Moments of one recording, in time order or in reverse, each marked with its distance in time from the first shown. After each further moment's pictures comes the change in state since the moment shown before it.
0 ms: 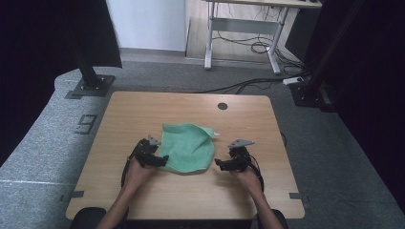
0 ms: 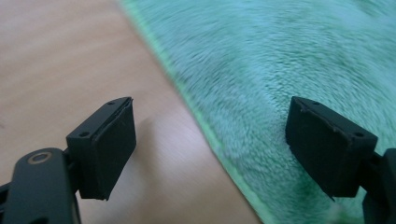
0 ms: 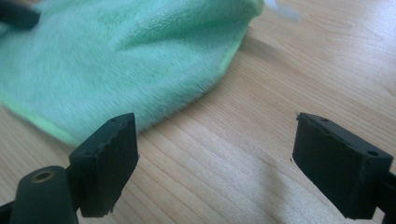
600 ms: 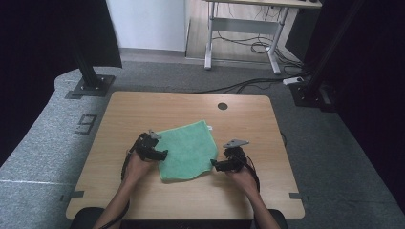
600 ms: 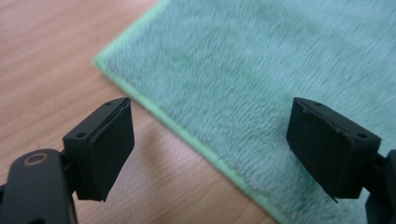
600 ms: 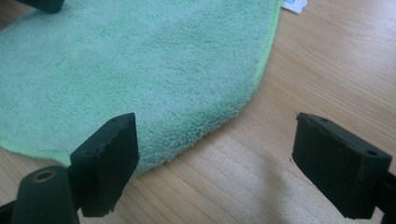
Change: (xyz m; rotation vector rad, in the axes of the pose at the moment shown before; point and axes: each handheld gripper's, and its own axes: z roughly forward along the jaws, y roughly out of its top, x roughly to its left) left arm 0.018 0.018 0.011 0.025 0.057 0.011; right arm 0.013 0.006 0.007 0.020 0.004 -0.003
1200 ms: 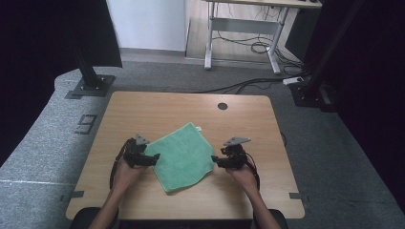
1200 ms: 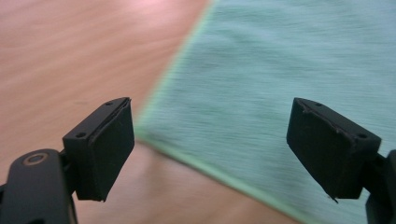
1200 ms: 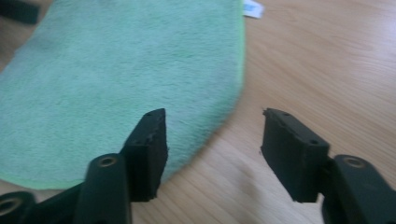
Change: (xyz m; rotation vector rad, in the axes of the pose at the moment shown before) left arm 0.012 -0.027 -0.039 -0.082 -0.026 -0.052; right arm 0.003 0.012 -0.011 -0.019 0.055 -0.007
